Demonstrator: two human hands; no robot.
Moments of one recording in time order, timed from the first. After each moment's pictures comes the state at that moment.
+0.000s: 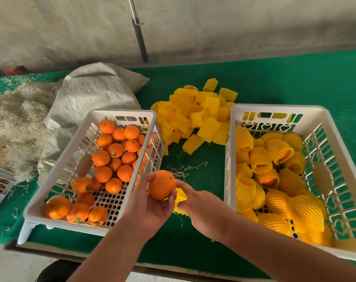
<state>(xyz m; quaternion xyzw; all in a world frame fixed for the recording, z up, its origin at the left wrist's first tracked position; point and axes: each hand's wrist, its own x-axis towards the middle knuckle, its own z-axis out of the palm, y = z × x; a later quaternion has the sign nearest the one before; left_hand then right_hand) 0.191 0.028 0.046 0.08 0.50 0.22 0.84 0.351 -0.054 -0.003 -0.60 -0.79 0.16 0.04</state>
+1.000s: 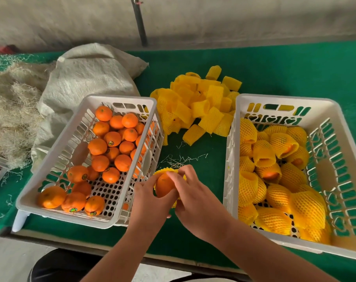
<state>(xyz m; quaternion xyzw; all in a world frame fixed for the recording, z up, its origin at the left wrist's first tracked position) 0.183 0.008 0.011 0.62 0.60 0.18 0.47 0.324 -0.052 -0.009 -0.64 -0.67 0.22 0.30</state>
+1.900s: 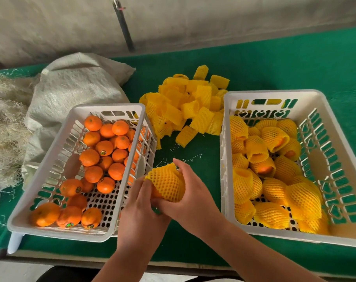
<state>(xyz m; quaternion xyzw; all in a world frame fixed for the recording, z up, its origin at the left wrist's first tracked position) 0.173 -0.003 0.027 0.83 0.48 0.20 0.19 0.313 -0.046 0.001 -0.71 -0.47 0.33 0.42</state>
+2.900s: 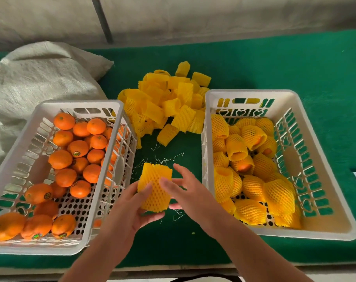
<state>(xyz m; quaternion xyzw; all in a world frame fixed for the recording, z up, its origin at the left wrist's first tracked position) 0.191 0.023 0.011 0.36 0.48 0.19 0.77 0.362 -0.056 0.014 -0.66 -0.31 0.54 0.41</state>
